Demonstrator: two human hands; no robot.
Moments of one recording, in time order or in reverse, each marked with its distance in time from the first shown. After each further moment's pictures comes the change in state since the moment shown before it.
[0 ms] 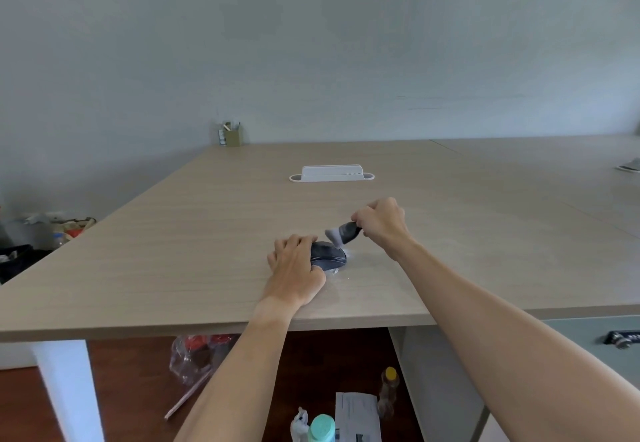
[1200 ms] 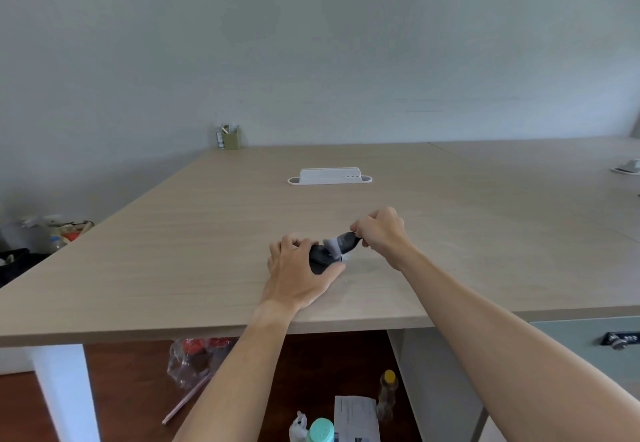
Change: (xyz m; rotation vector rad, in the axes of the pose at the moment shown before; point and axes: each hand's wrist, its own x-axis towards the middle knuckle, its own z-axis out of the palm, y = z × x) left_hand -0.003 0.002 0.001 -0.021 0.048 -0.026; right_hand -0.008 0.008 -0.001 -0.001 -0.035 0.044
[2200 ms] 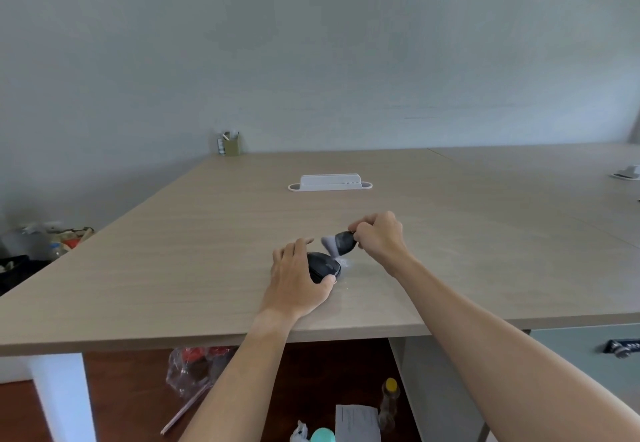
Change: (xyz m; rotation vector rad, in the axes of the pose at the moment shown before) left_hand 0.002 -0.005 0.004 -0.104 0.036 0.020; right_hand -0.003 -0.004 0.002 0.000 0.048 -0.086
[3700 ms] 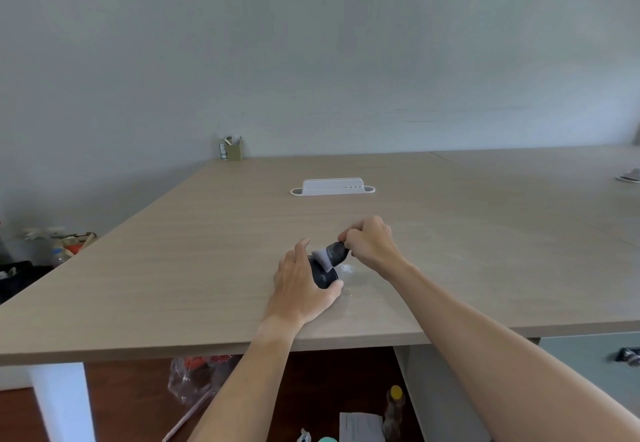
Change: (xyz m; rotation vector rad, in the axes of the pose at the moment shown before) left_hand 0.002 0.003 -0.001 -0.046 -0.041 -0.084; right_hand -0.005 -0.015 0.015 -0.091 -0.088 -0.065
